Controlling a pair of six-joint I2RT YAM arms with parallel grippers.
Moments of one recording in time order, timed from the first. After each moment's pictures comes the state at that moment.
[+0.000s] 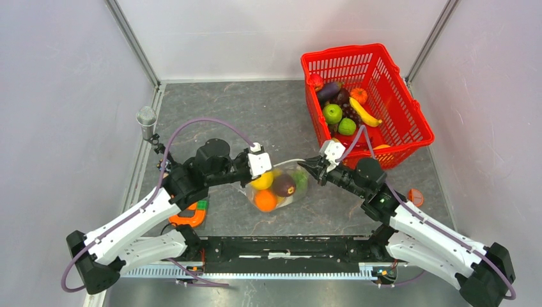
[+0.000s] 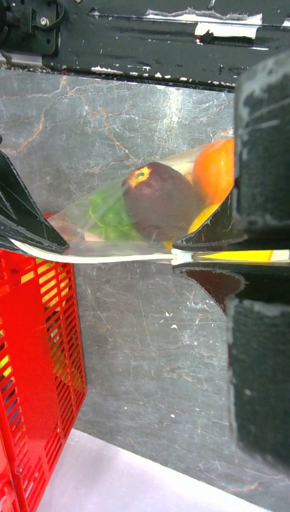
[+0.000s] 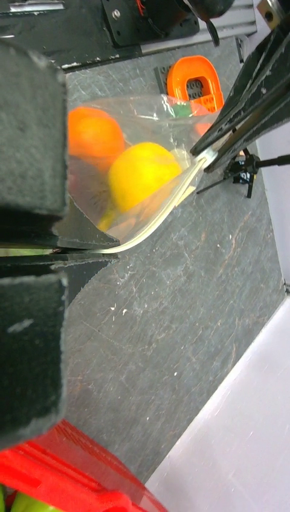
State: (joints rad) left arm -0.85 0.92 0.91 -0.37 0.30 0.48; right arm 0.75 0.80 0.49 0.28 -0.27 -0.13
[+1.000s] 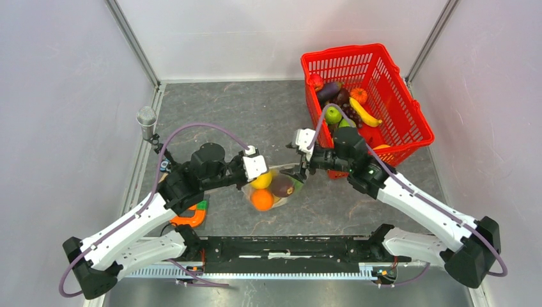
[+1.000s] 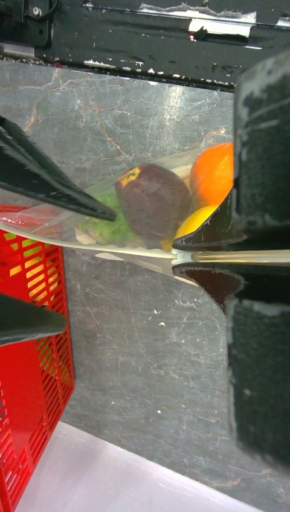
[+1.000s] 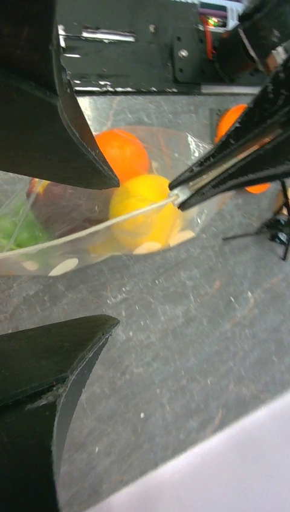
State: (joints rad) left arm -0.84 0.86 0.87 -0.39 0.27 0.47; right arm 0.75 1.06 0.88 -0.06 -0.50 -0.35
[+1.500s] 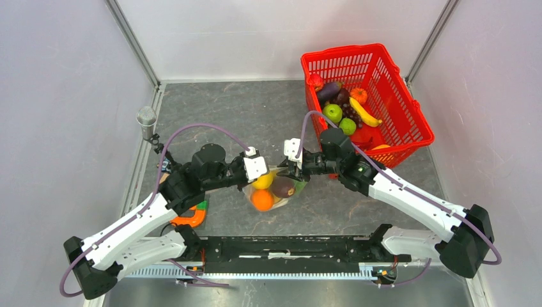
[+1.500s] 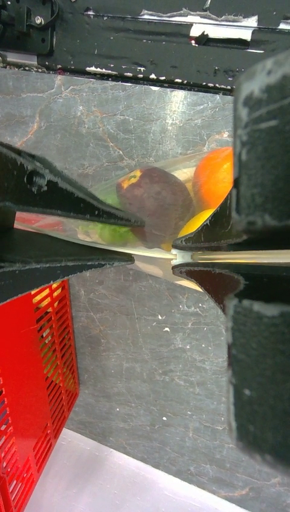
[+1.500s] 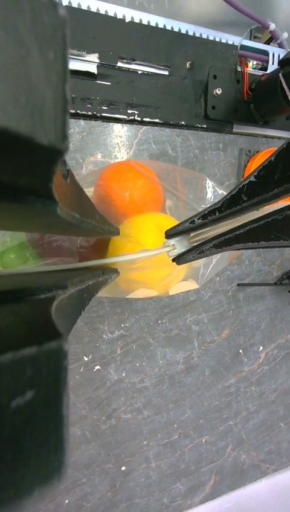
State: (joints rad) left arm -0.84 0.86 0.84 -0.36 0.30 0.46; right arm 0.80 1.16 0.91 -0.15 -0.60 -0.44
